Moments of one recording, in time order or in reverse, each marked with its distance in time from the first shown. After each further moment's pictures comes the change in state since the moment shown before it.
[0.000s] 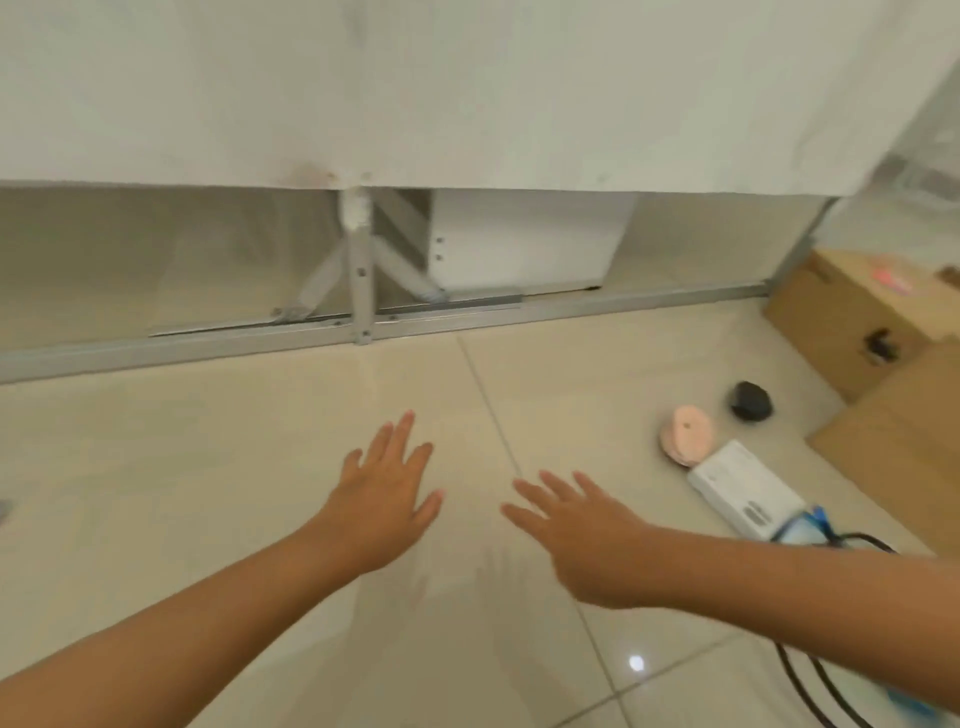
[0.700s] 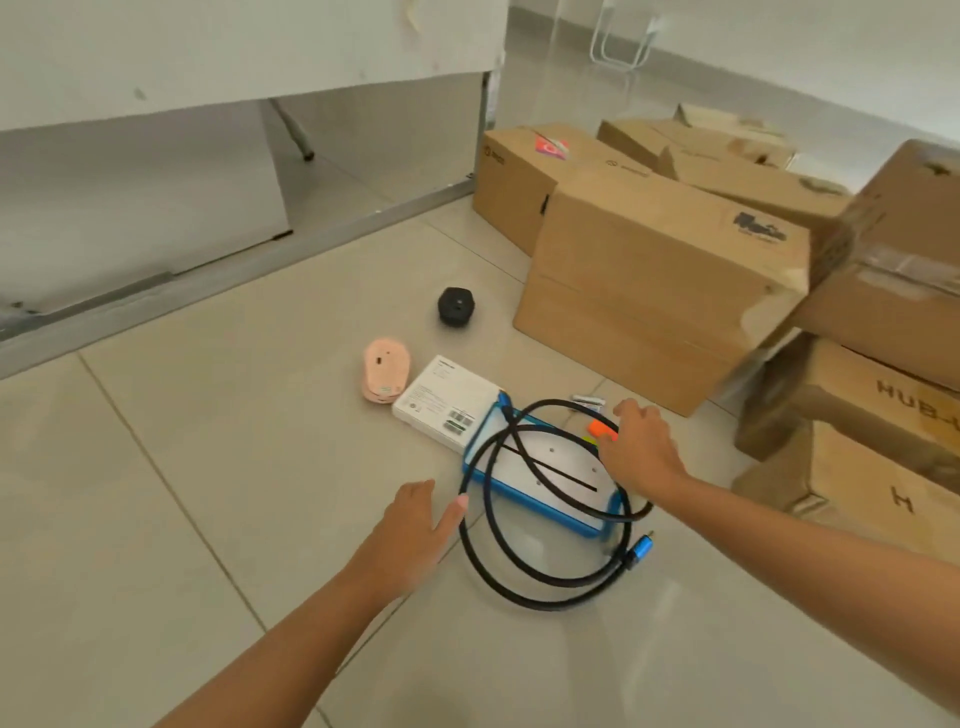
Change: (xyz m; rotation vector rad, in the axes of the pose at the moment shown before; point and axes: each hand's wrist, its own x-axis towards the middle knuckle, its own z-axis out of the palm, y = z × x) left_hand 0.061 0.319 0.094 -0.476 -0.413 0.148; right_hand -0.195 0.215 0.225 0.918 0.373 1.311
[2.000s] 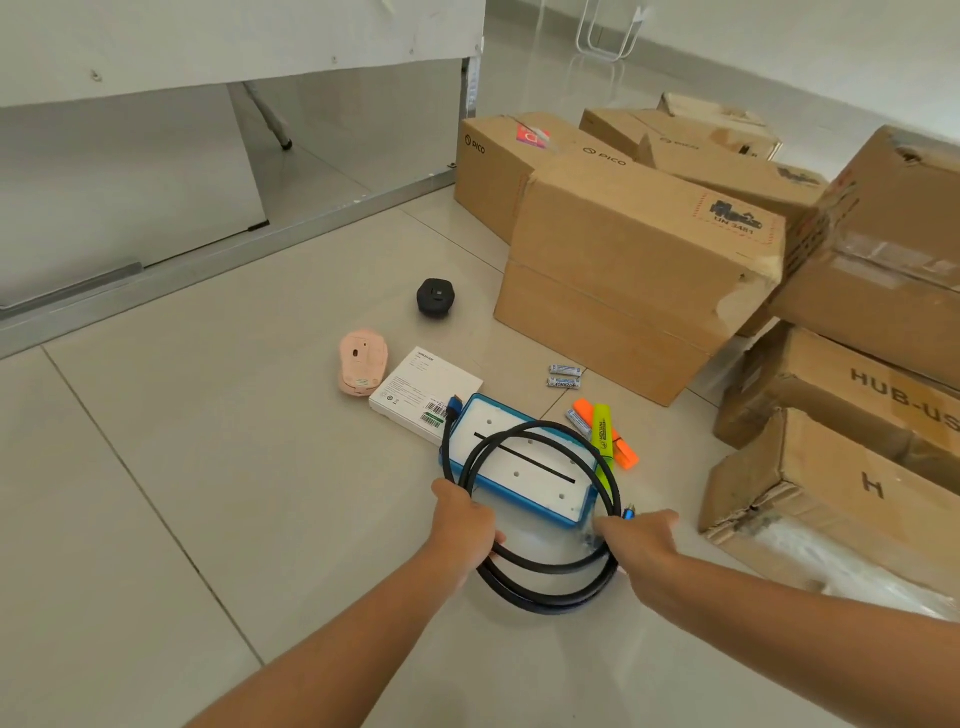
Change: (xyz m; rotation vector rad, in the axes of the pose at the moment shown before) left_hand 0.010 0.067 0.047 -0.646 0.005 -0.282; right_hand -0.055 0.047 0.043 0.662 -0.108 0.721
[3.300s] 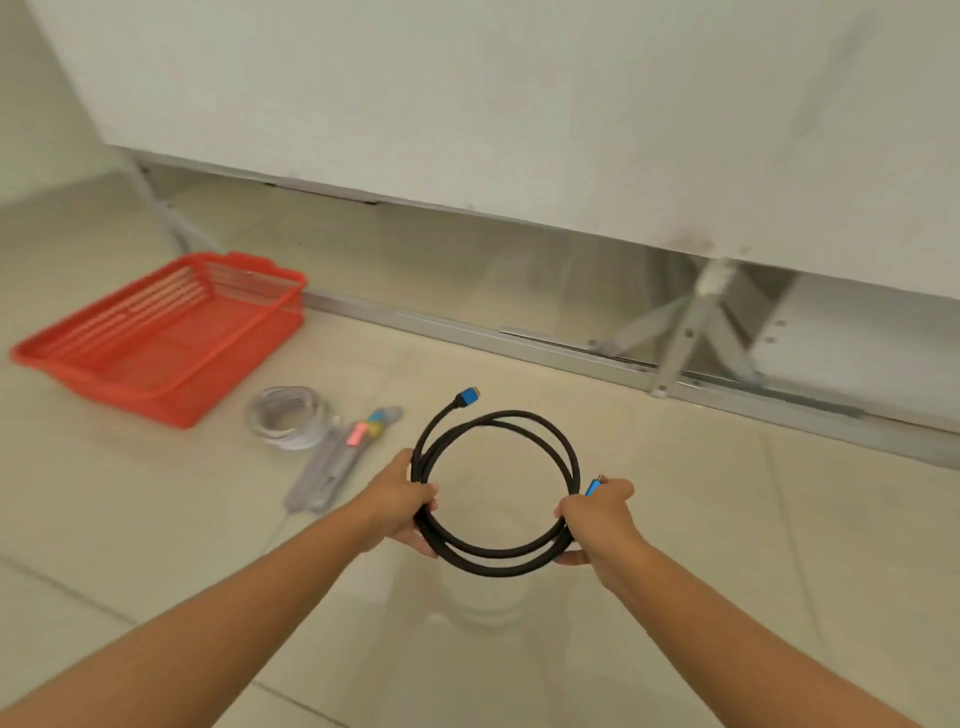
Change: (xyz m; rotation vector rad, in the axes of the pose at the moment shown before) left_hand -0.238 -0.281 -0.474 -0.662 0.780 -0.065; right_hand -0.474 -0.009 0.350 -0.509 -1.089 -0.731
